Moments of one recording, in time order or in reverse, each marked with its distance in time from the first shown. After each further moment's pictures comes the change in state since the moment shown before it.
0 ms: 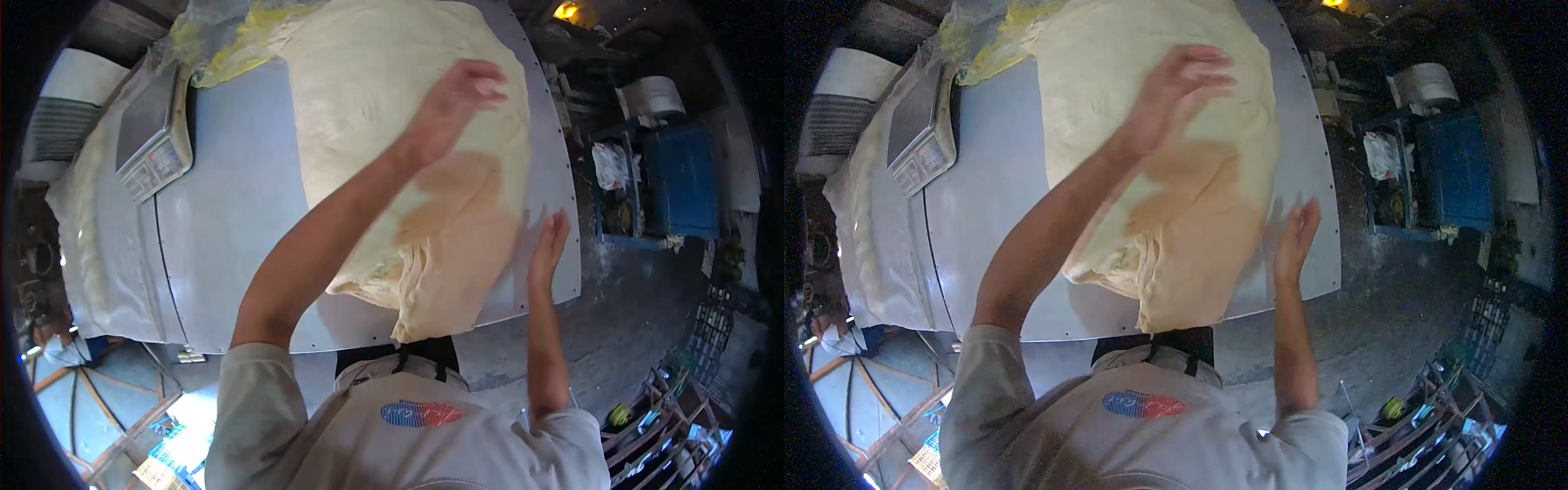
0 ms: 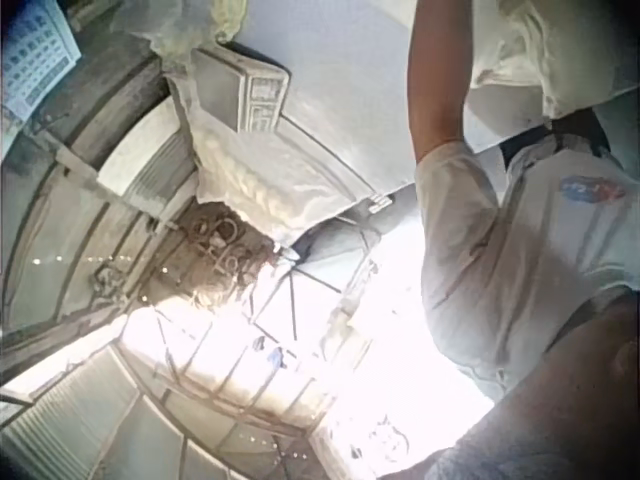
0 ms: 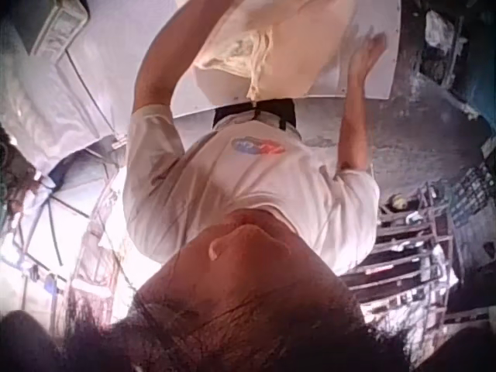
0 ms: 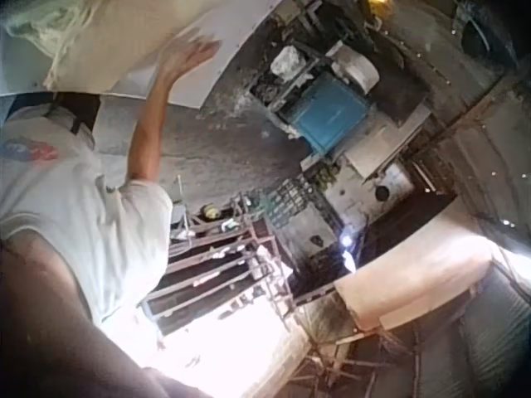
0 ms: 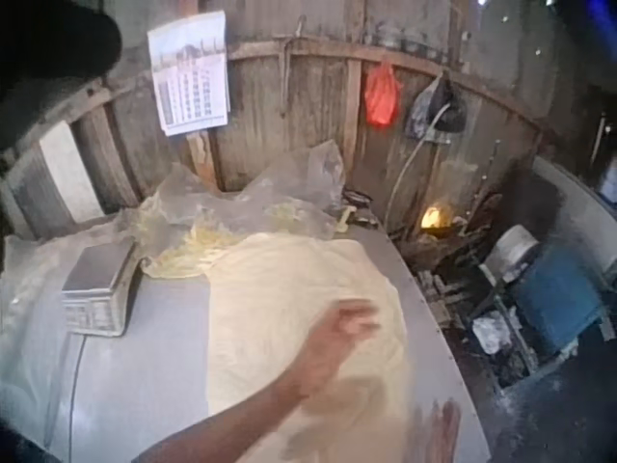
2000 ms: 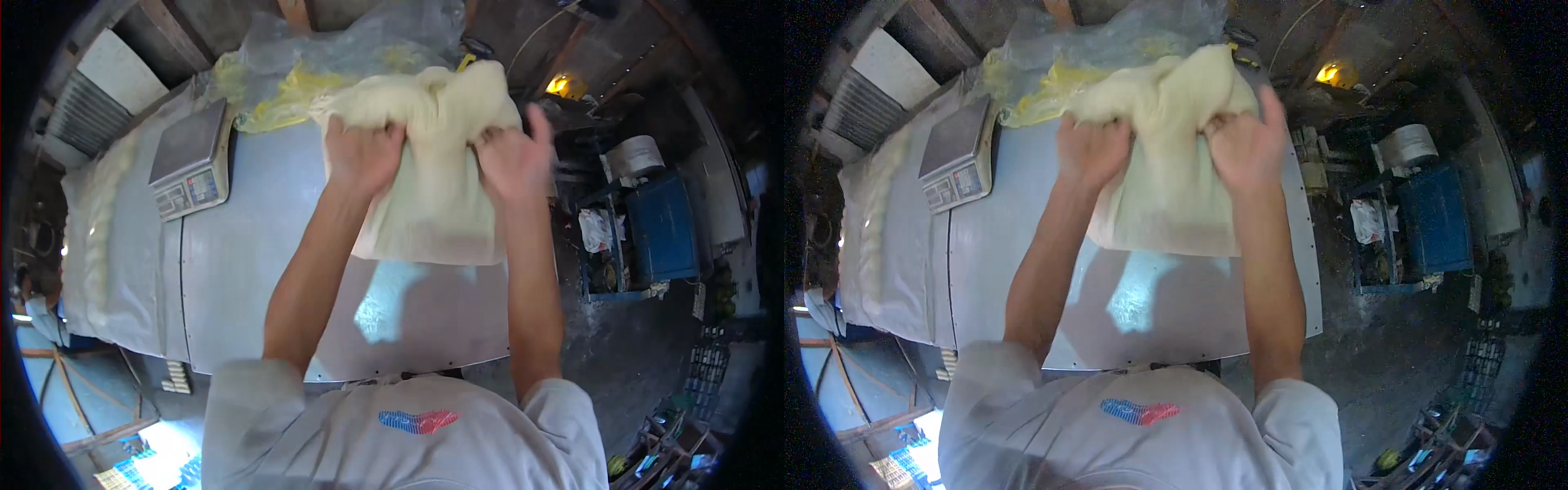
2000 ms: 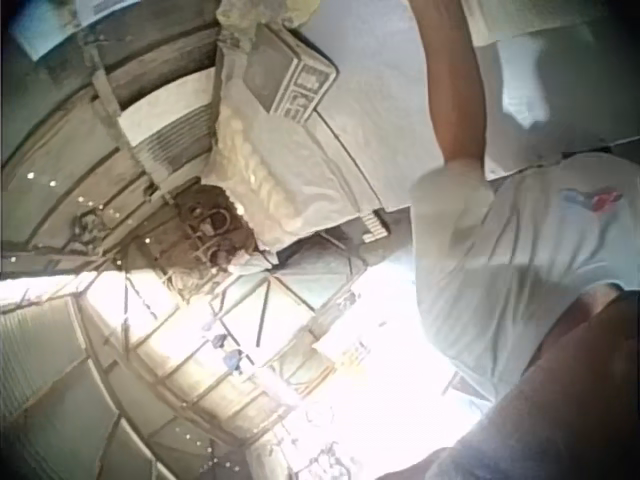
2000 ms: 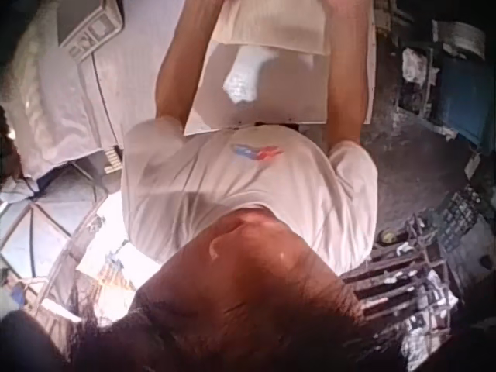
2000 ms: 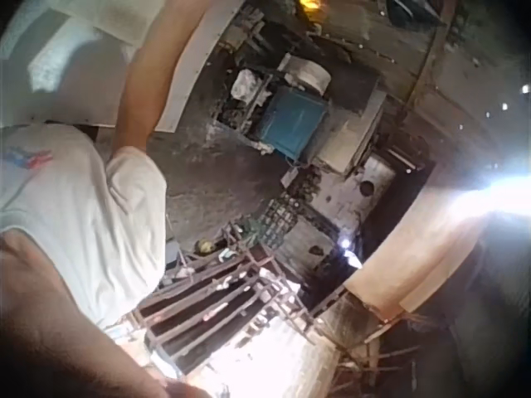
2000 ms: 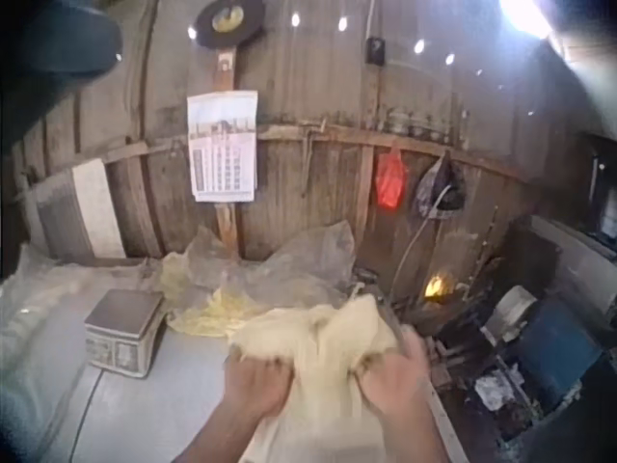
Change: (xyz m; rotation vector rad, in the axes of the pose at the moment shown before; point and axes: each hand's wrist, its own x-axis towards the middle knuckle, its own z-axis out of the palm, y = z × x) left_hand -0.019 0.119 -0.047 -1.315 0.130 0.014; right_hand 0.061 -0.266 0.106 1.401 -0.834 0.338
